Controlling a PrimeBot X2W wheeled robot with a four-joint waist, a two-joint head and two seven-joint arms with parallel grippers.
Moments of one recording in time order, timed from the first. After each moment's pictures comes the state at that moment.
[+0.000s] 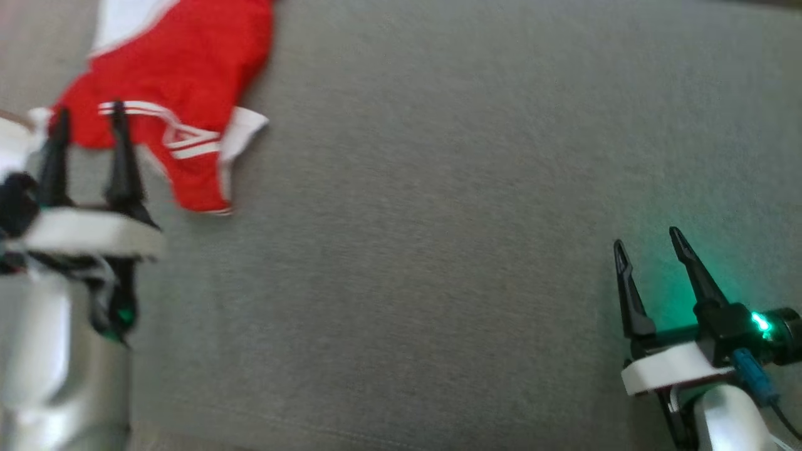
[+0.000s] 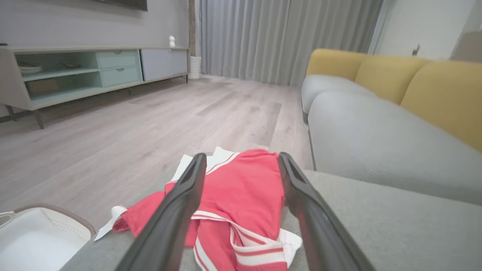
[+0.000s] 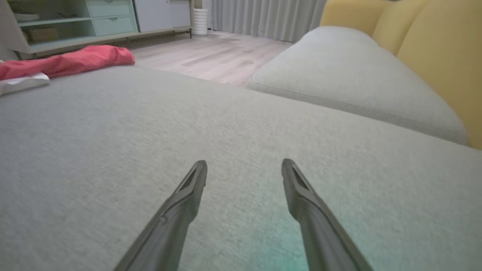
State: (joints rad) left arm -0.43 0.19 0.04 0.29 -0.37 -0.11 -0.05; right arm -0.02 -0.08 -0.01 0.16 -0.12 0.12 -0.25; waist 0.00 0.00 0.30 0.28
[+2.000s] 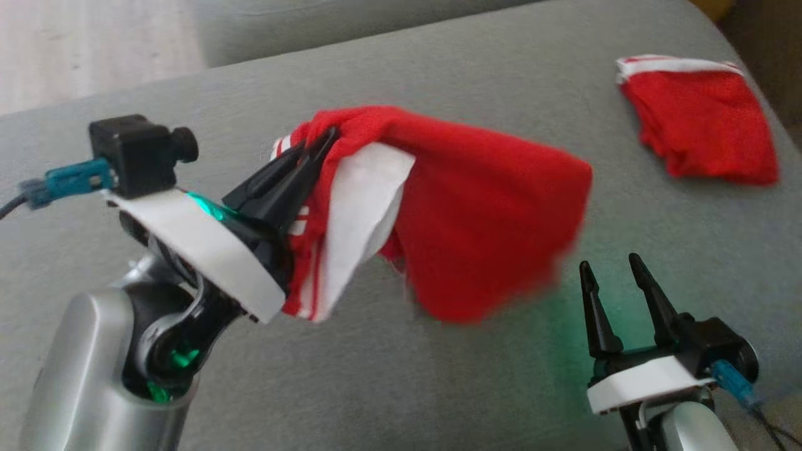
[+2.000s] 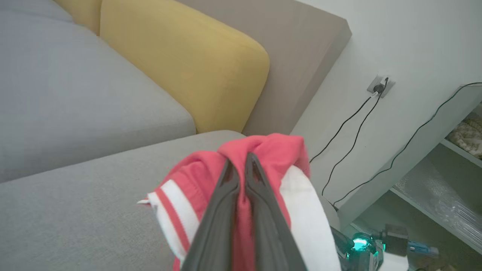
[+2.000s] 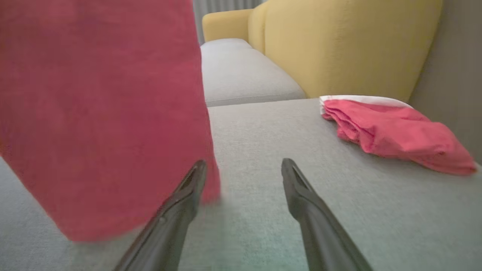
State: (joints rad) left arm -0.36 0.26 -0.28 -0.39 -0.84 -0.08 0.70; right arm -0.01 -0.05 0.09 0.24 0.10 0.12 -0.25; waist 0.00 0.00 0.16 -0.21
